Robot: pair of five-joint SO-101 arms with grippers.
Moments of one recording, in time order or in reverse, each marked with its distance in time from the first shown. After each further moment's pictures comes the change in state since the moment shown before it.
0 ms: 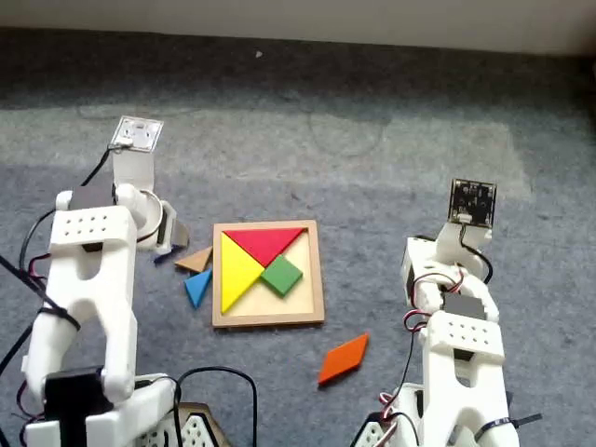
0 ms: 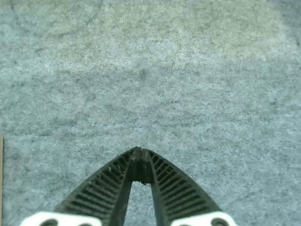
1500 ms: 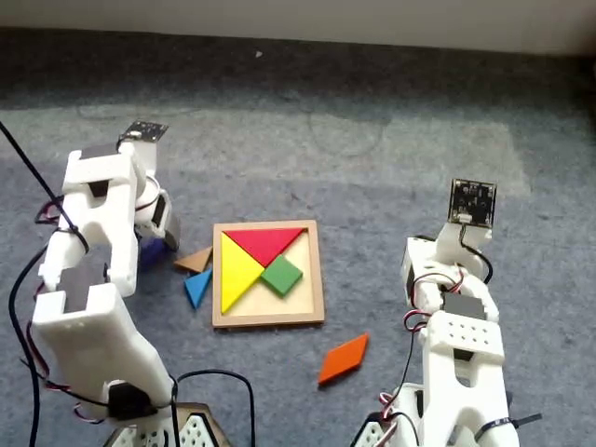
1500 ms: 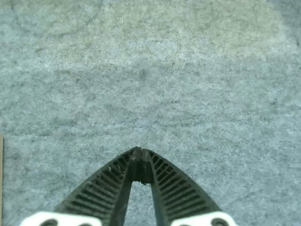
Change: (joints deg) left arm -1.7 35.3 -27.7 8.8 -5.2; right arm 0.0 0.0 0.0 0.0 0.0
